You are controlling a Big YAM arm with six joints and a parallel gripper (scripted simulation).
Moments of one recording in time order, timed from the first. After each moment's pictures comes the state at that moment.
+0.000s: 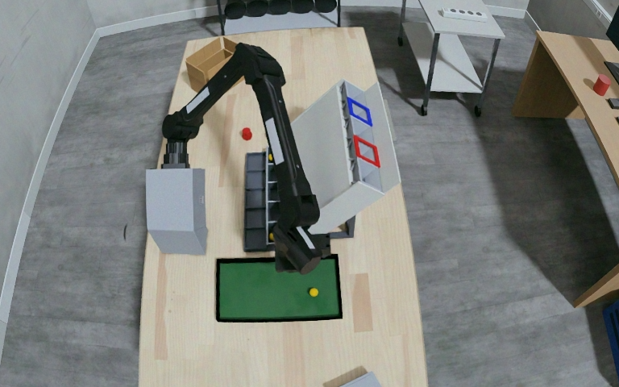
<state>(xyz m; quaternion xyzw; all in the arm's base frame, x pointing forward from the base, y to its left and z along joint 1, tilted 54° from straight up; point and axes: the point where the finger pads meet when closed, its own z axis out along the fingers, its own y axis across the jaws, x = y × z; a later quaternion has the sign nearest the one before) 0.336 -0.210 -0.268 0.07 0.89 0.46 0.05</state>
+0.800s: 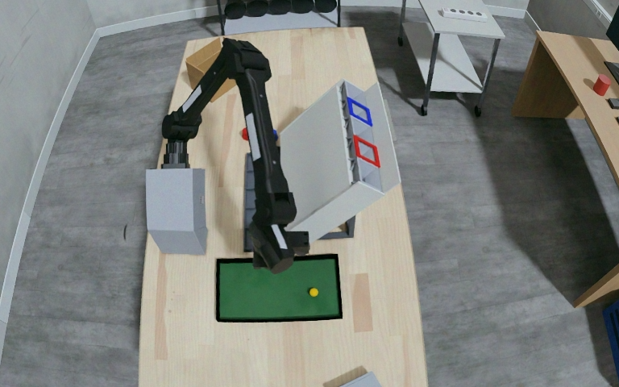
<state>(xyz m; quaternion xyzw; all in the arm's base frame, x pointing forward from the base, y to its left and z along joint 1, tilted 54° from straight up) 0.280 -0.230 -0.254 0.08 0.88 0.46 0.05</state>
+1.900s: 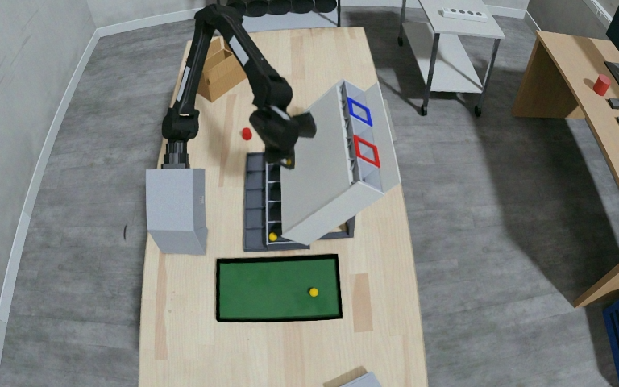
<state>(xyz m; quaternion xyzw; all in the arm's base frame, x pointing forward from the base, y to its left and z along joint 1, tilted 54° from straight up) 0.337 -0.232 0.009 0.12 0.87 0.43 0.21</state>
